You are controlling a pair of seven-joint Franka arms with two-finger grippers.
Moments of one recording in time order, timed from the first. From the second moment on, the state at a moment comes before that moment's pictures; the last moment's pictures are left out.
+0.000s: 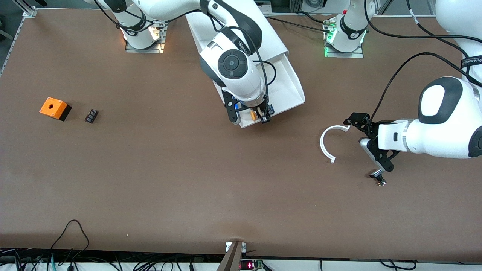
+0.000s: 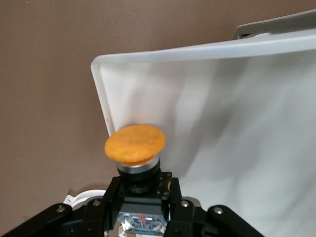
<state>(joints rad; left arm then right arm) 0.20 0.51 -0.35 -1.39 -0.23 1.54 0.55 0.72 0.79 0.13 -1.02 0.18 1.95 2.05</state>
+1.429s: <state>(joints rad) 0.13 0.52 -0.35 -1.39 -0.18 1.53 0.42 0.63 0.65 0.11 -0.98 -0.01 1.68 1.33</state>
